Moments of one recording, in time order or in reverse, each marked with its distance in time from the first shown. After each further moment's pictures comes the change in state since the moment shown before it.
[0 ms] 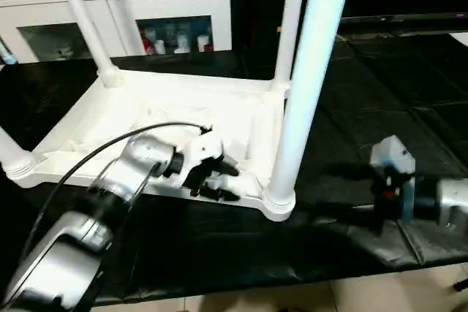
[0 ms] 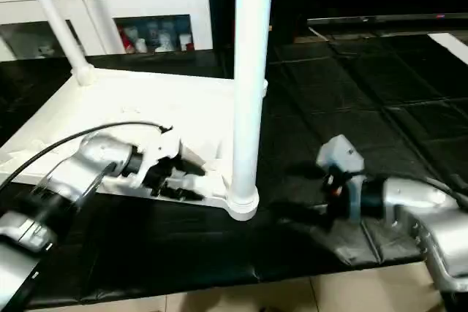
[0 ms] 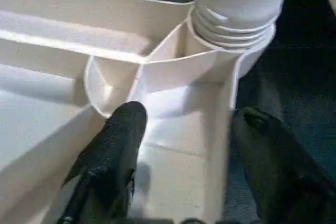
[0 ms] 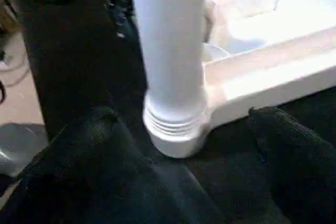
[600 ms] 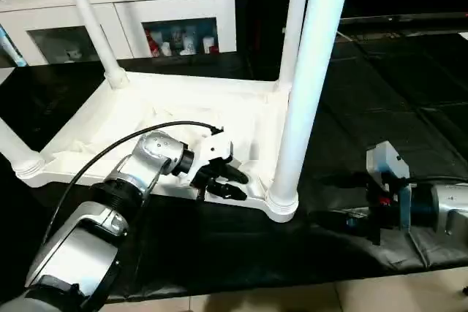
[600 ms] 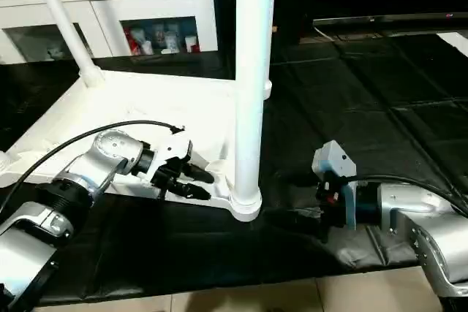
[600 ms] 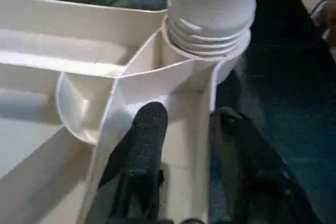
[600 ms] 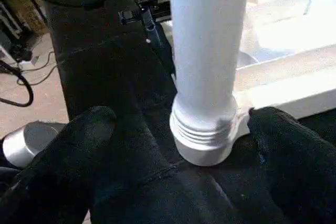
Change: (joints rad) left arm -0.055 -0.064 -0.001 0.139 0.020 -0.078 -0.105; right arm 0.011 -0.018 0.004 -0.040 0.029 0.039 0.034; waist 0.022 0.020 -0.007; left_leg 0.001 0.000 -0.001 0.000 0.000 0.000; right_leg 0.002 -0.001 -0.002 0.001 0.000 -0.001
